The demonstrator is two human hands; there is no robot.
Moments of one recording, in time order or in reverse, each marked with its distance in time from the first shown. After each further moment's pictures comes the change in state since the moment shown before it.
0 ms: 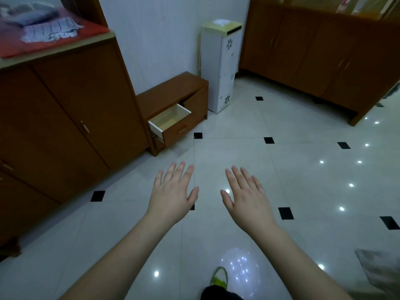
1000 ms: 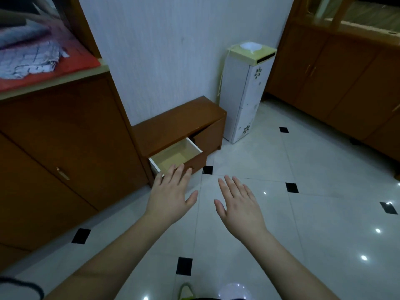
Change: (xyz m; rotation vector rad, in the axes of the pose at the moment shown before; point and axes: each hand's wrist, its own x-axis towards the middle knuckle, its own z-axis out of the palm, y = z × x) left_hand 0.411 -0.086 -0.011 0.068 0.018 -0.076; right_hand 0.428 0.040 0.055 0.009 -0.082 -0.165
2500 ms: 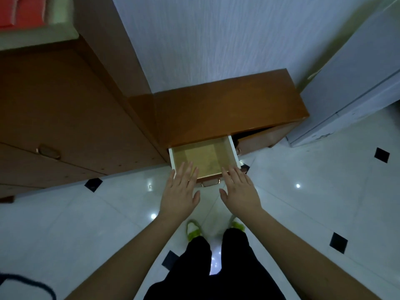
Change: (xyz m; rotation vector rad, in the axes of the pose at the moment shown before) left_hand 0.331 -0.118 0.194 -0.108 -0.168 -0.352; right_hand 0.463 0.036 0.205 0.048 -0.341 -0.471
